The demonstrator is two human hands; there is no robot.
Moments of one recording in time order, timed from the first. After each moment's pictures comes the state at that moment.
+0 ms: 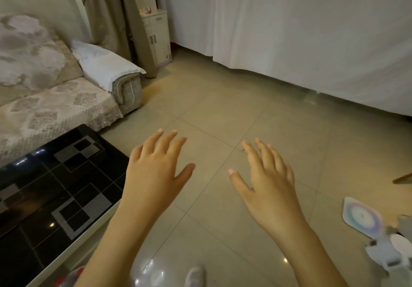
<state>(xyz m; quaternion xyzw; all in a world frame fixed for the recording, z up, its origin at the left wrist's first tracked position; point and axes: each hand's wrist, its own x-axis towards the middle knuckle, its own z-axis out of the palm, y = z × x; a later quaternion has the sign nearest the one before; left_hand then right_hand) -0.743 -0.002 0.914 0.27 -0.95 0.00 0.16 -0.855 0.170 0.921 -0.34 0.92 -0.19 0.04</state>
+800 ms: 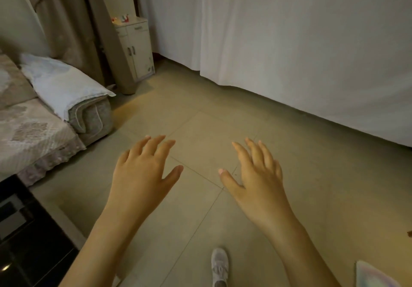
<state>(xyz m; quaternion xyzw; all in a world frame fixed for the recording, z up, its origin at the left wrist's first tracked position) -1.122 -0.208 0.905 0.27 -0.95 -0.02 0.15 -1.246 -0.033 0.914 -0.36 0.91 -0.20 0.04</state>
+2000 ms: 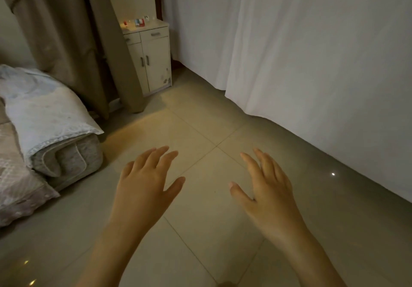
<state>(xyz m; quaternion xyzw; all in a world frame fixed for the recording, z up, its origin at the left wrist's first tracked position) -1.620 -0.619 0.883 0.35 -0.92 -0.06 0.14 -1.780 -0.458 0.905 -0.43 0.88 -0.19 0.10</state>
